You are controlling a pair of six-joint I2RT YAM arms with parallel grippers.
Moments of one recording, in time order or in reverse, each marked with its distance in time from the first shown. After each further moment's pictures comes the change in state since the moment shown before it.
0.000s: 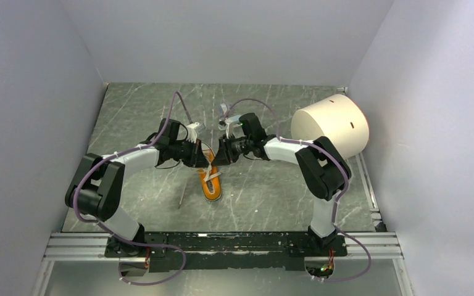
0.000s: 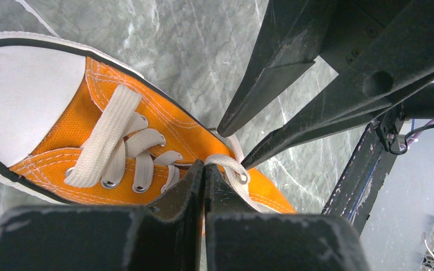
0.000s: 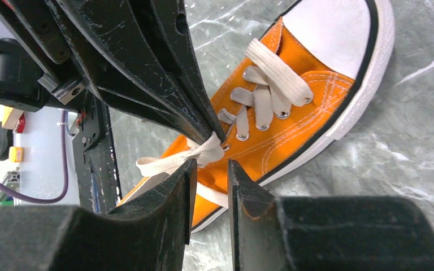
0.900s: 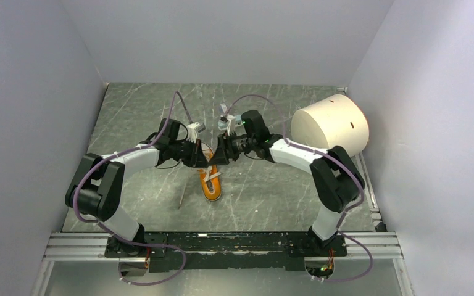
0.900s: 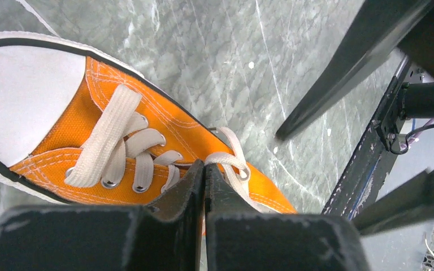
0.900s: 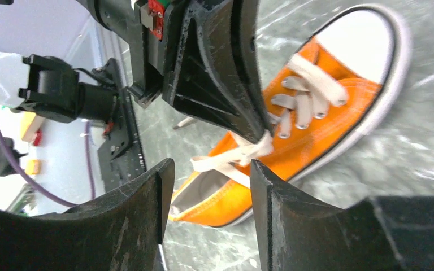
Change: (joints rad) left arm -0.002 0.001 0.006 -0.010 -0.004 0.004; right arm 0.041 -0.132 -0.024 -0.030 0.042 0.101
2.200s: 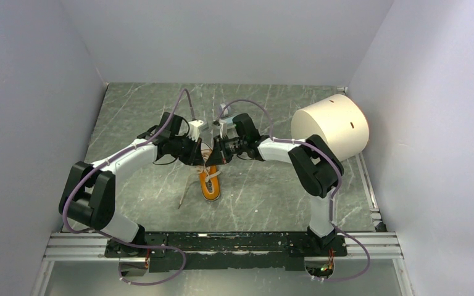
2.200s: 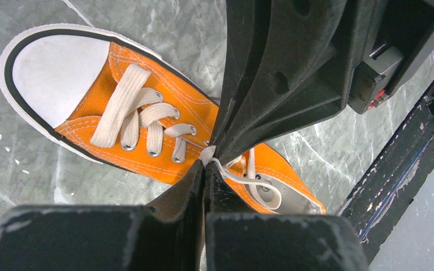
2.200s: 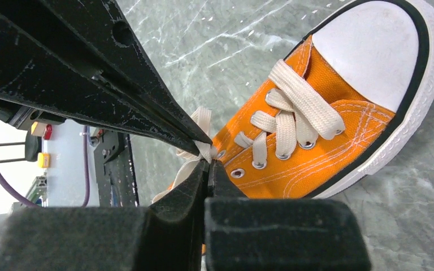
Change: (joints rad) left arm -0.039 -0.084 0.119 -0.291 -0.164 0.171; right arm -0.003 0.198 0.069 0.106 -0.071 0.018
